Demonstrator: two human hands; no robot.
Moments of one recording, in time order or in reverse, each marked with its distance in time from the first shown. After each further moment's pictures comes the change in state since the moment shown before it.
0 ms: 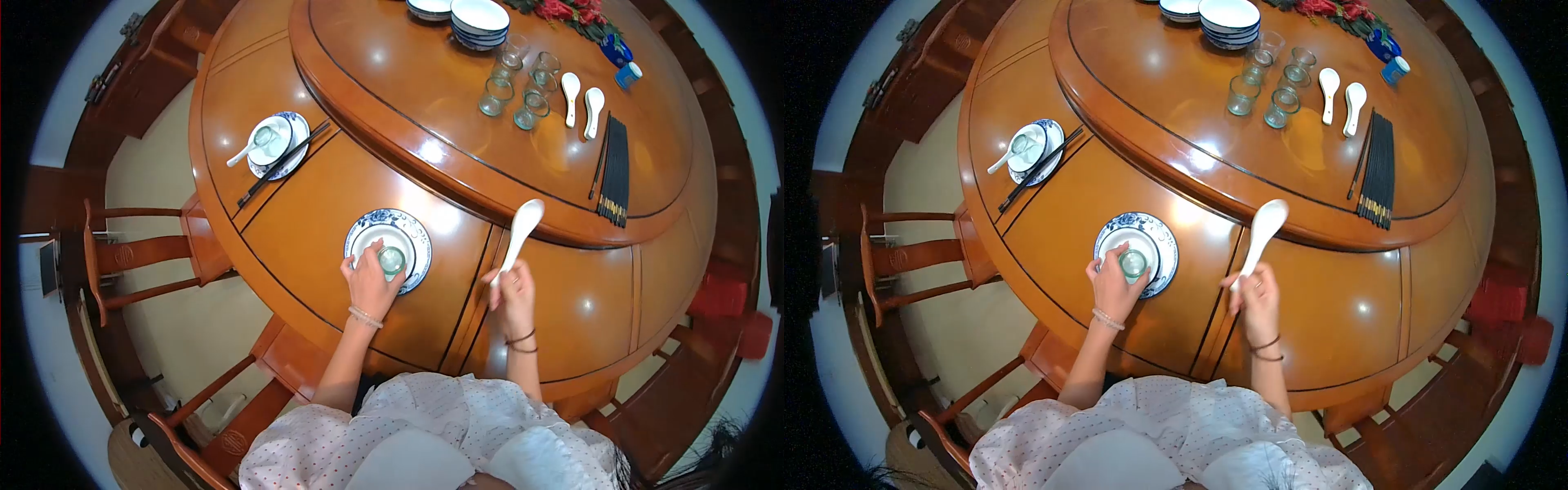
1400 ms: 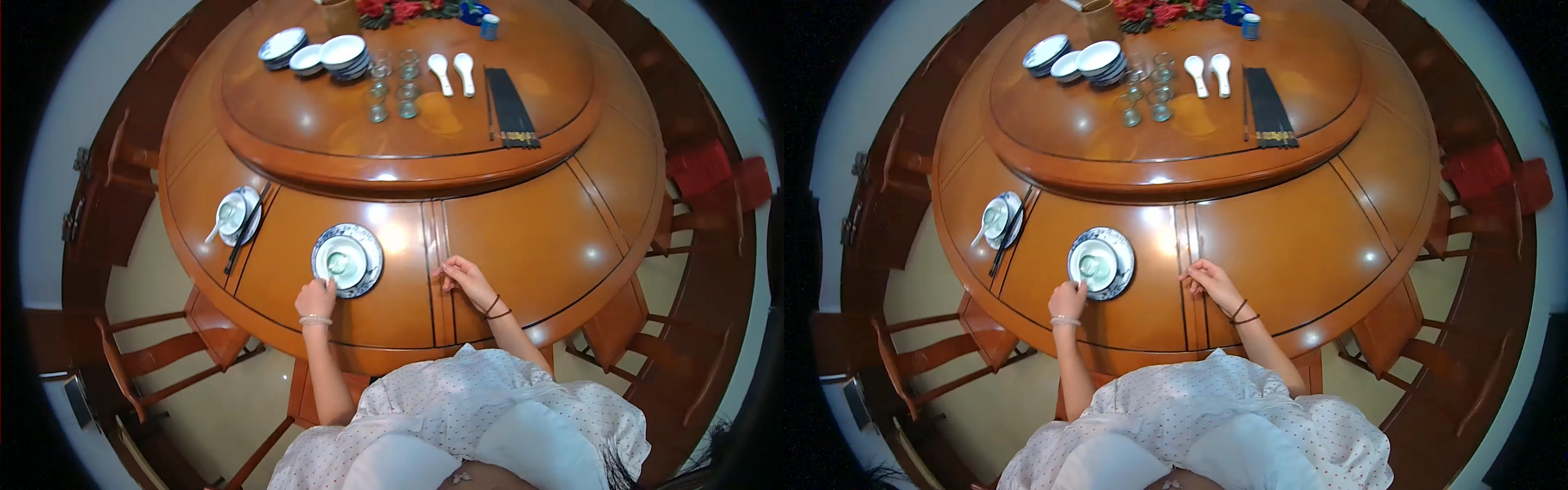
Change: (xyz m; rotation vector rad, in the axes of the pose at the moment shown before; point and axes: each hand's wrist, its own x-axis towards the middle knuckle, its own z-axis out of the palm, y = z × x) left_hand -0.007 -0.040 -0.029 0.318 -0.262 -0.088; right_hand -0.061 0.047 -0.042 -0.005 -0.158 0.133
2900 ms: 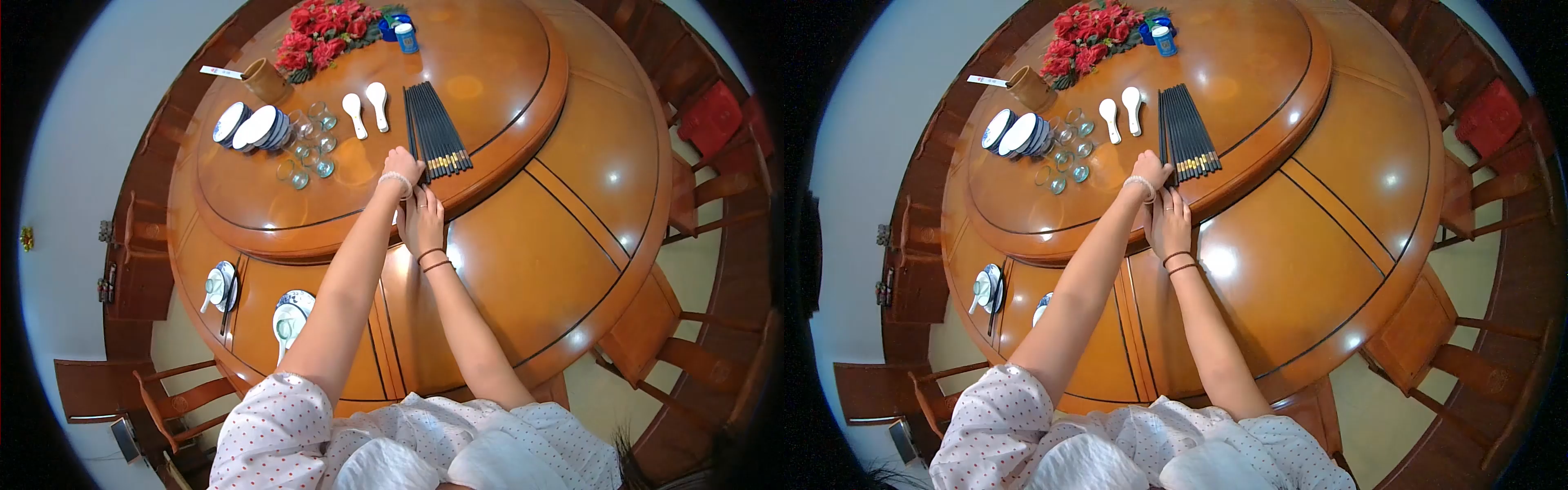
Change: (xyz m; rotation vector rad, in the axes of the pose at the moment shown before) left_hand 0.172 0.441 0.052 -0.024 0.017 0.499; right_hand 0.127 -0.083 -0.129 -1.210 0.921 -0.726
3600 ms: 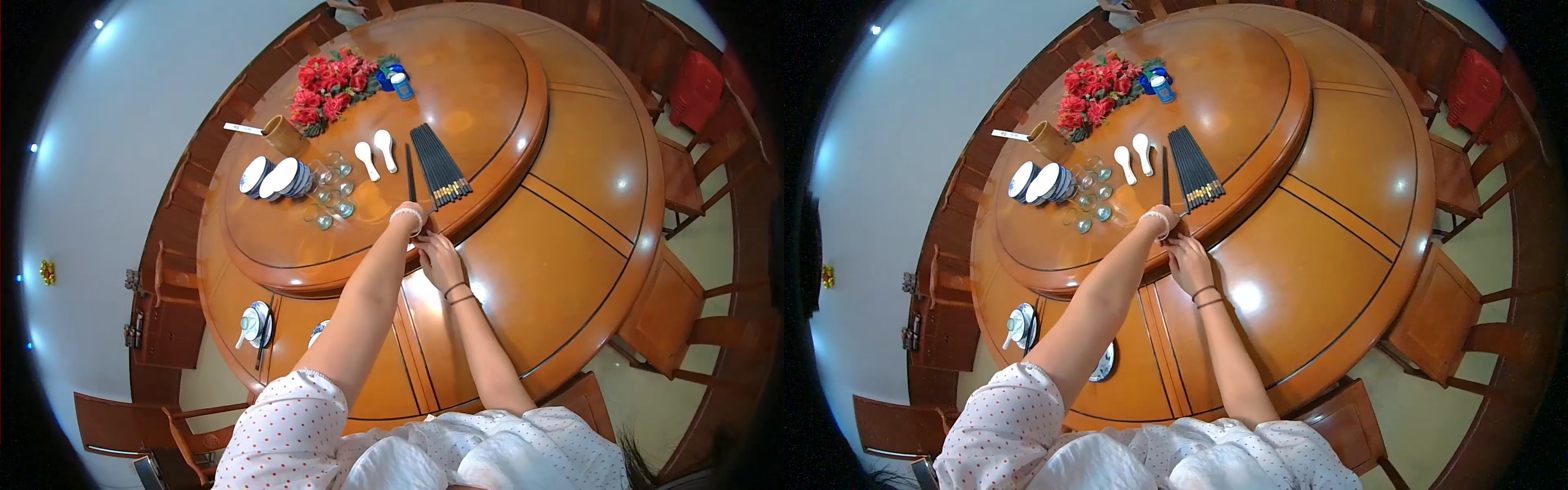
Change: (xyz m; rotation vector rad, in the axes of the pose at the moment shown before) left_hand -0.012 -0.011 -0.003 0.330 -0.391 0.130; right_hand -0.029 -0.003 -0.029 0.332 0.120 -0.157
